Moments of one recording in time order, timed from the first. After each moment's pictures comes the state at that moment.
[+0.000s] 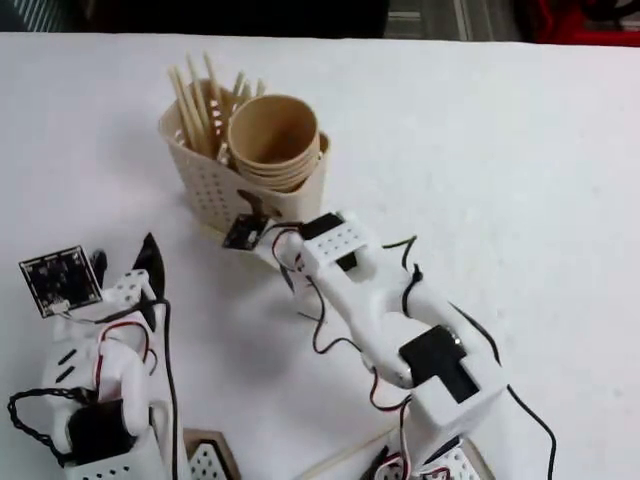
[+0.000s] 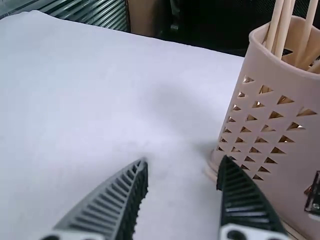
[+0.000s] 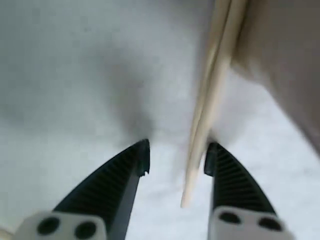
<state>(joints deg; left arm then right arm) -20.6 -104.1 81.3 56.7 3.5 -34.4 11.4 24.1 65.0 39.3</state>
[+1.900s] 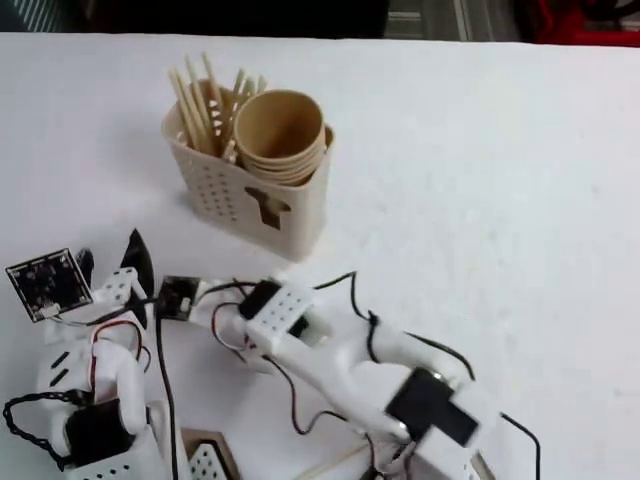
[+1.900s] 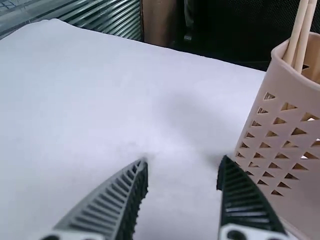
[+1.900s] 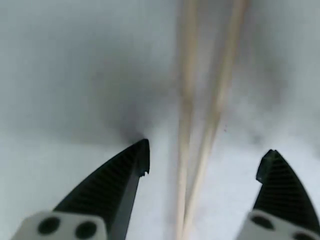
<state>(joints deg) -23.8 -104.1 81.3 54.7 3.5 -56.0 5.8 31.6 55.4 28.5</state>
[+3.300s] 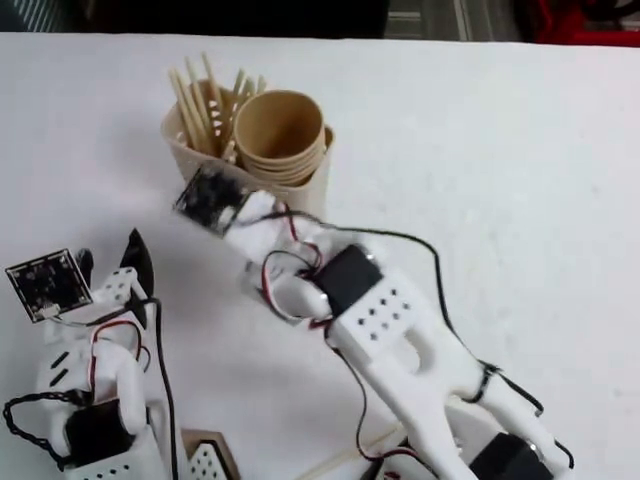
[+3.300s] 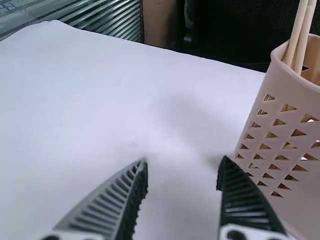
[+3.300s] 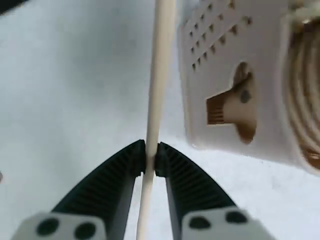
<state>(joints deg) -23.8 -104.1 81.3 54.5 3.6 -46.4 -26.7 20.2 68.0 19.6</state>
